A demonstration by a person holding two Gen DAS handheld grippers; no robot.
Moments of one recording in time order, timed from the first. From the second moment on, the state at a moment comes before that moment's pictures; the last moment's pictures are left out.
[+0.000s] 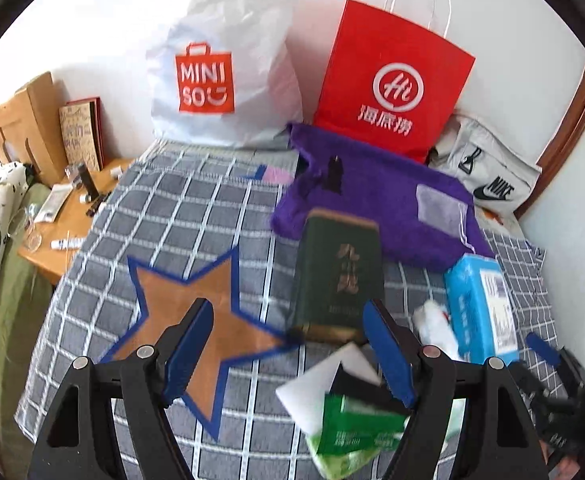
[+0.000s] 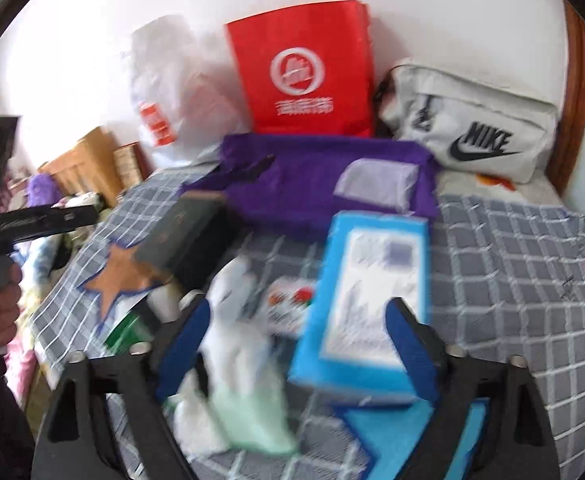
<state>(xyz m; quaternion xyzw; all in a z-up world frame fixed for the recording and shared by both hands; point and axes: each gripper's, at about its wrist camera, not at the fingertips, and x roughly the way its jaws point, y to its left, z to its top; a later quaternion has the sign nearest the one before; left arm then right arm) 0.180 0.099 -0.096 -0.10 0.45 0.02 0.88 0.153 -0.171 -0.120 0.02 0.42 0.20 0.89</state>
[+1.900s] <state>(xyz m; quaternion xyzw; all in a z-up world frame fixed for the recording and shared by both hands) 0.104 0.079 -0.137 -0.11 0.49 -0.05 0.86 0.082 -0.223 -0.176 0.05 0.43 0.16 0.89</state>
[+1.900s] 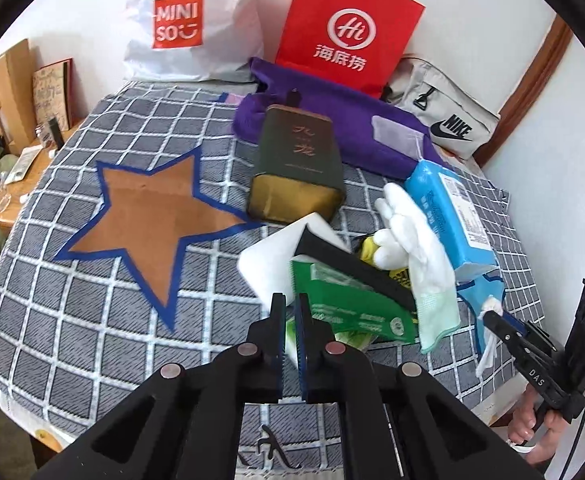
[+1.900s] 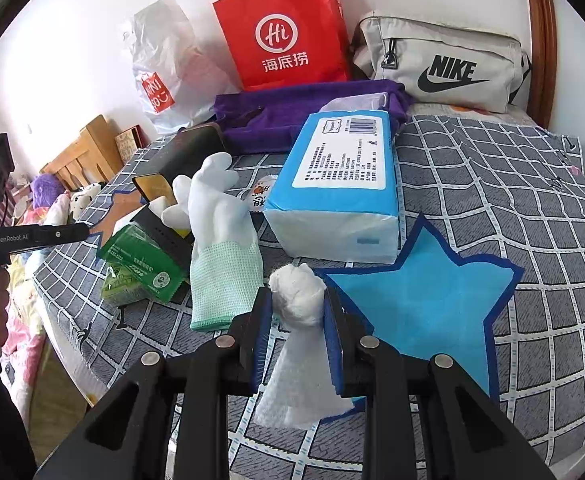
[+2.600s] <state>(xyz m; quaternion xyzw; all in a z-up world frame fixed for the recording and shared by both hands) 0.119 0.042 -0.185 -0.22 0.54 -0.08 0.81 0.078 -0.238 -0.178 0.05 0.43 0.16 0.89</state>
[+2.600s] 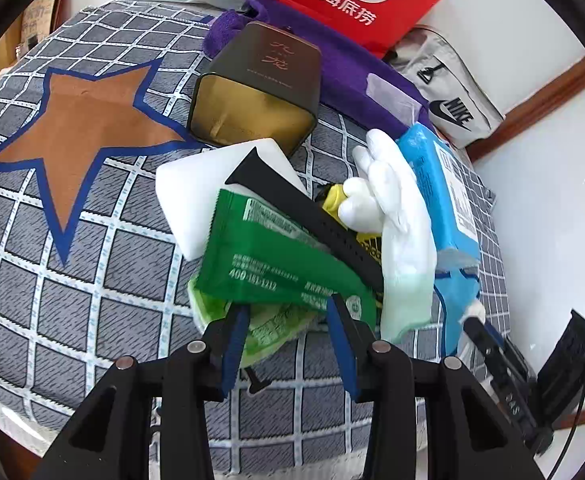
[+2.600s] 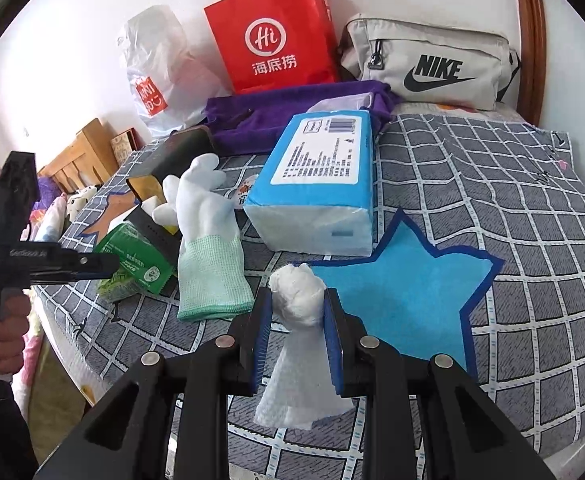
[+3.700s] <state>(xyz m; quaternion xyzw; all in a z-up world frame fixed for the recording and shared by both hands) 0.114 0.072 -0.122 -0.21 0.47 -0.09 0.85 0.085 -0.230 -0.132 0.03 0.40 0.16 0.90</state>
